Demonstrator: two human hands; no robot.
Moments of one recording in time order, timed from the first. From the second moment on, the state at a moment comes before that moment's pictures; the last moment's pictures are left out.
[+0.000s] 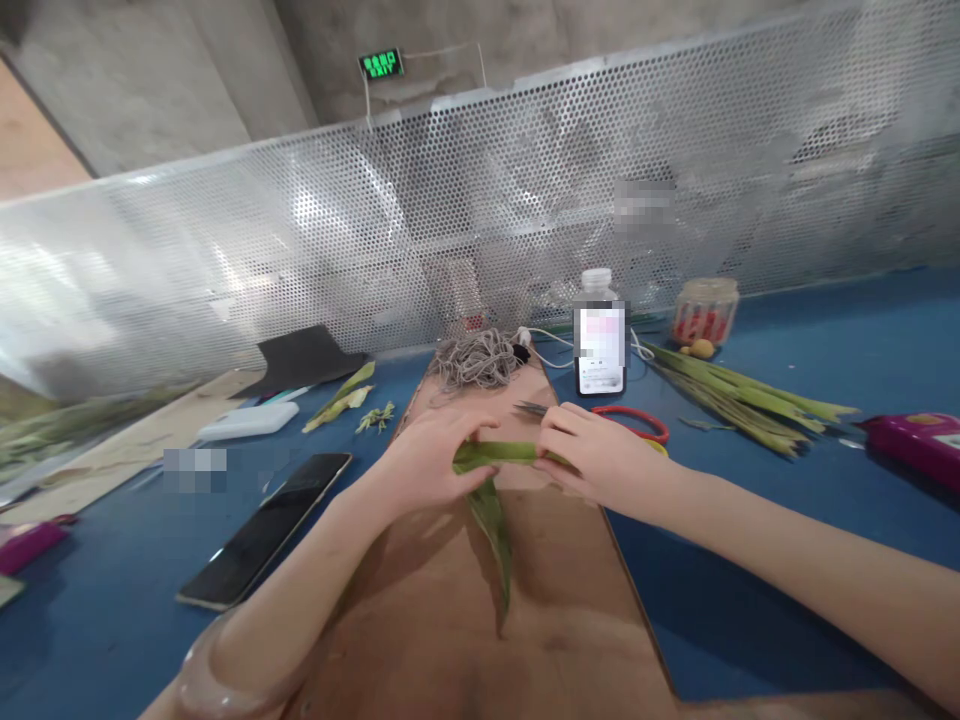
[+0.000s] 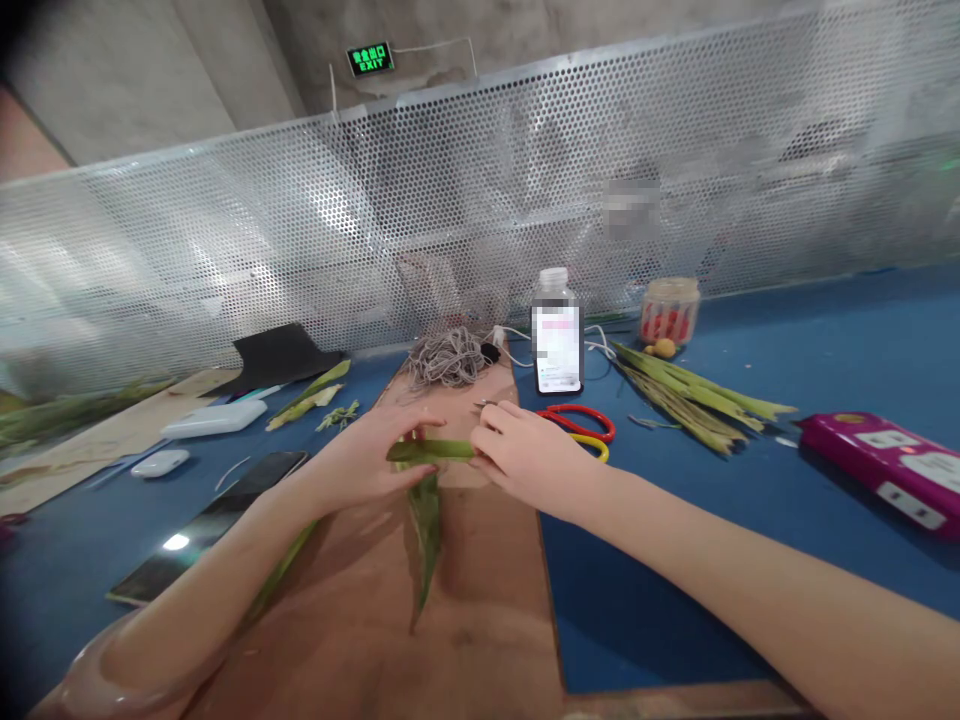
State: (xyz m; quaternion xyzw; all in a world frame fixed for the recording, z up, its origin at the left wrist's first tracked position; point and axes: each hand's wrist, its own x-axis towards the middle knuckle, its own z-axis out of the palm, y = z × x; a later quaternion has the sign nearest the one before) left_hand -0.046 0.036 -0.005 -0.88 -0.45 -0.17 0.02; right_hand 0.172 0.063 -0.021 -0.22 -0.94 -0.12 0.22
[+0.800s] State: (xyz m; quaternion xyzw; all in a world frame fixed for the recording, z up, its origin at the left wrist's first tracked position) left_hand -0.048 0.041 -0.007 -0.88 -0.44 -0.20 0.01; right_hand 0.172 0.058 -0.024 -0.21 -0.95 -0.10 0.21
